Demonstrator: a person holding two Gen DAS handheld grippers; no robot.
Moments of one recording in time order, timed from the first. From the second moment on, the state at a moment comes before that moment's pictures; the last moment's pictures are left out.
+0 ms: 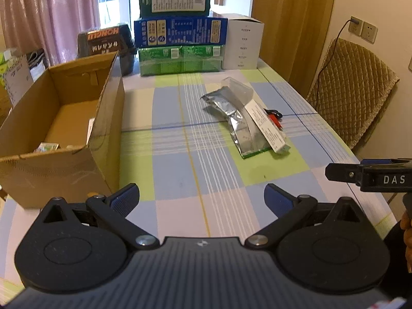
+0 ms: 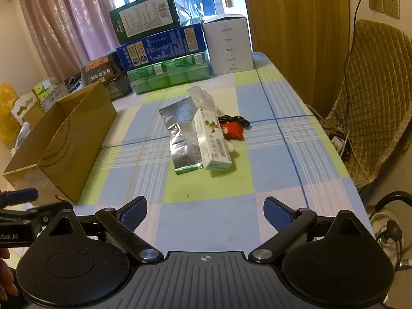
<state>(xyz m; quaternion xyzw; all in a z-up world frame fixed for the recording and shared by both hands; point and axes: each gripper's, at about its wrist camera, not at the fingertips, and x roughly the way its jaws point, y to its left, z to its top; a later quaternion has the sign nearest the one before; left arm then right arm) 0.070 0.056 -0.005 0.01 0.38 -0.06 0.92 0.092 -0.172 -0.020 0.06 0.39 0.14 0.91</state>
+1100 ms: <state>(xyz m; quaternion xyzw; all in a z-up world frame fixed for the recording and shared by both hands) 0.207 0.030 -0.072 0.04 0.41 -0.11 0.90 0.247 -0.150 -0.098 0.00 0.41 0.21 0.89</state>
